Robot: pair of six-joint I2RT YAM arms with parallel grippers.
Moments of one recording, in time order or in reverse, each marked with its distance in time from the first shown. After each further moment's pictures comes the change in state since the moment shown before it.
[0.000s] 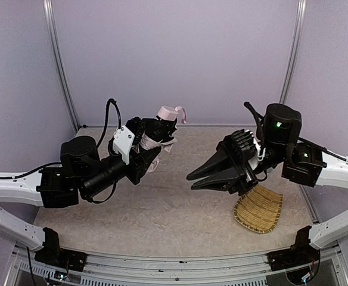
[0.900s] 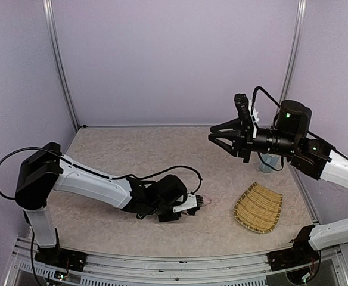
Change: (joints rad) left arm 0.045 0.726 0.250 -0.419 0.132 0.245; right arm -0.317 -0.122 -0.098 -0.048 0.352 0.235
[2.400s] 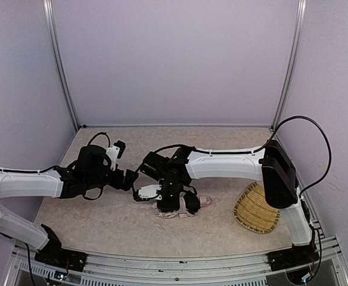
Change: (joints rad) left arm 0.505 -0.568 -0.489 0.284 0.206 -0.591; right arm 0.351 1.179 0.888 -0.952 0.503 -0.369
